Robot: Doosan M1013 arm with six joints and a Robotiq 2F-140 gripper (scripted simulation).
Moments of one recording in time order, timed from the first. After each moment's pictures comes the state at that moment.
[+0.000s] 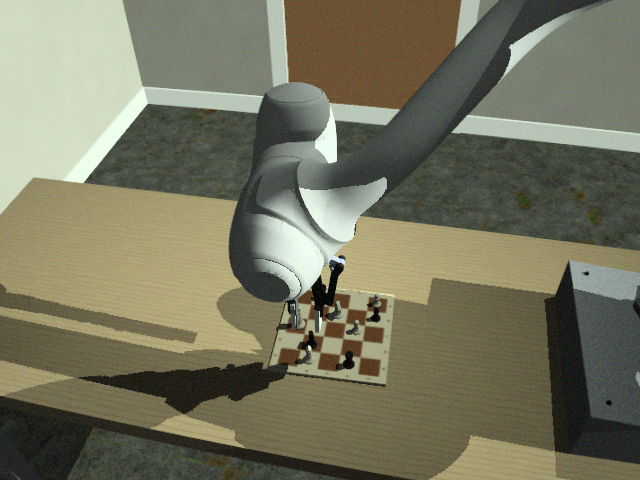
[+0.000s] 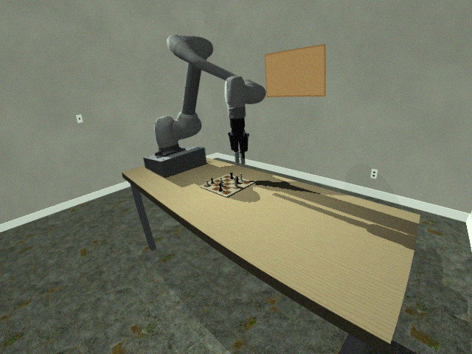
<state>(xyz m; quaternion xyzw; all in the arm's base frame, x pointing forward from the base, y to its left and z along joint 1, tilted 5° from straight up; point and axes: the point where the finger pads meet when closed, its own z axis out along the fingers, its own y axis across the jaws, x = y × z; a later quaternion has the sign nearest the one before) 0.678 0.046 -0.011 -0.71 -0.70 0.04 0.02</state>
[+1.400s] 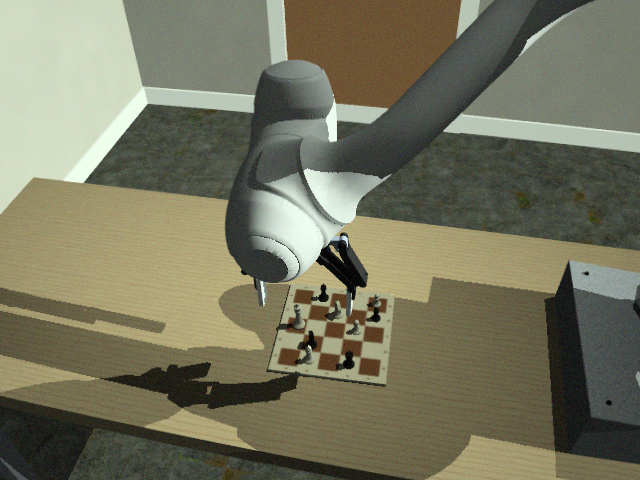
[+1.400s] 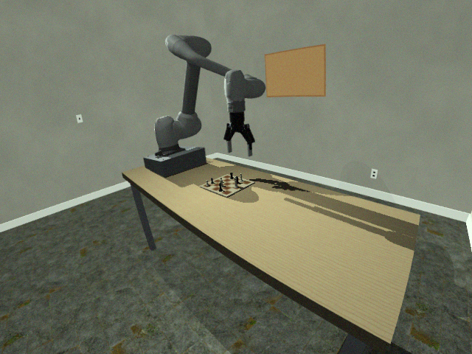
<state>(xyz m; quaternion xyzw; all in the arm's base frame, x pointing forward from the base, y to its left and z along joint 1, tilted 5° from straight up) 0.681 0.047 0.019 -0.71 -0.70 0.04 0.02</state>
